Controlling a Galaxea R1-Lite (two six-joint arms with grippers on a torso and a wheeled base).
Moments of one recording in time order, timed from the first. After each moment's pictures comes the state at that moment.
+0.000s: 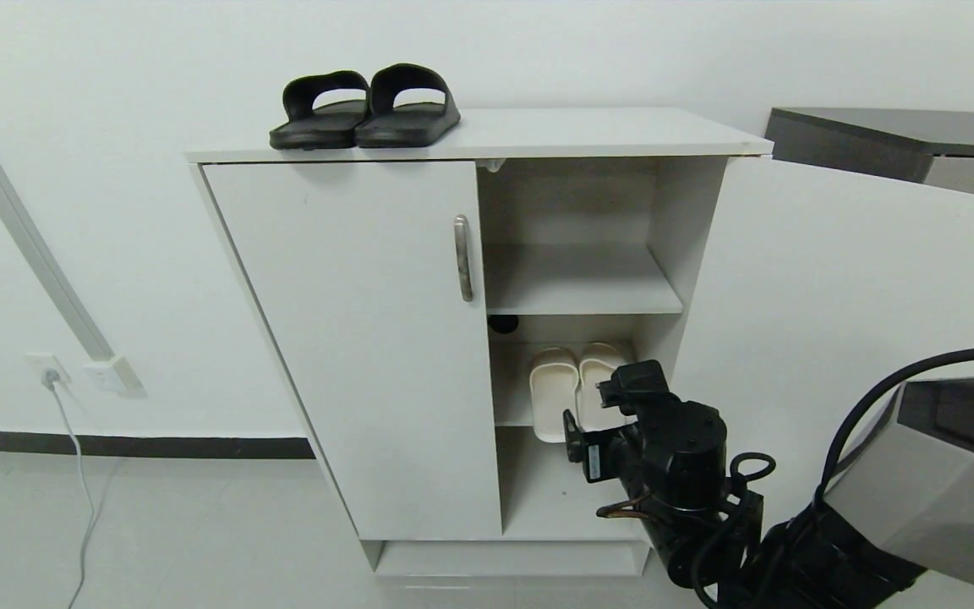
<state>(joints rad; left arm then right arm) 0.00 0.00 0.00 0.01 0.00 0.00 0.82 2.12 -0.74 -1.24 -0.64 0.04</state>
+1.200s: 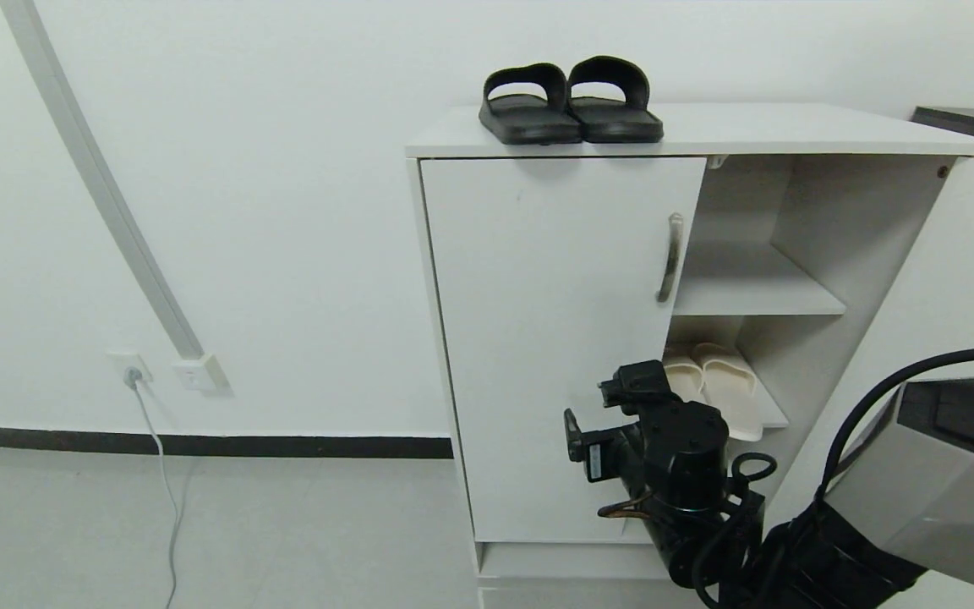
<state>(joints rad) 0.00 0.00 0.00 0.01 0.00 0.00 0.82 2.12 -0.74 -1.25 -0.64 0.04</state>
